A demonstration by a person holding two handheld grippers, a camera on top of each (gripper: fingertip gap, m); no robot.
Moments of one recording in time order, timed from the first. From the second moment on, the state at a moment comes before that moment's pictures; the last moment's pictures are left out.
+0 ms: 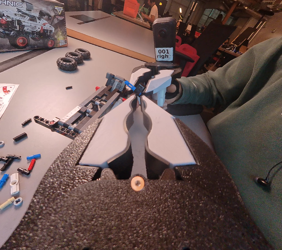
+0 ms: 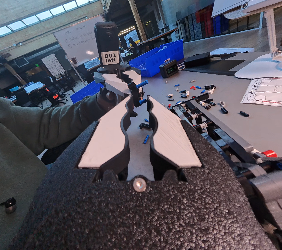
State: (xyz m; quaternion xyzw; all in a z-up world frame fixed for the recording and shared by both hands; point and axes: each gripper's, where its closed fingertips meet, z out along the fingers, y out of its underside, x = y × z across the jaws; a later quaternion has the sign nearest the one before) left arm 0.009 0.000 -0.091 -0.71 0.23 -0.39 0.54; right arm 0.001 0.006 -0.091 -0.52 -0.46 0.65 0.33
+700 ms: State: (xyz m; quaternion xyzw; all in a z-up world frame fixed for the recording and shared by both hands) left arm 0.003 -0.002 -0.084 -0.69 0.22 -0.39 0.57; right arm 0.004 0.010 -0.093 -0.50 -0.55 0.55 0.39
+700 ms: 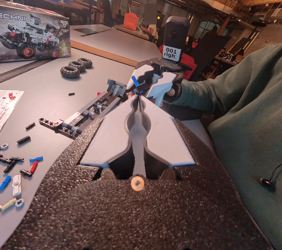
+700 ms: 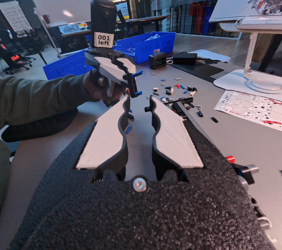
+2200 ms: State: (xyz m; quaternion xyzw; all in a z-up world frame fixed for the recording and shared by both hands) left arm 0.009 -0.048 -0.131 -0.77 0.29 -0.21 0.53; right arm 0.009 -0.041 -0.145 -0.40 -0.80 0.33 0.30
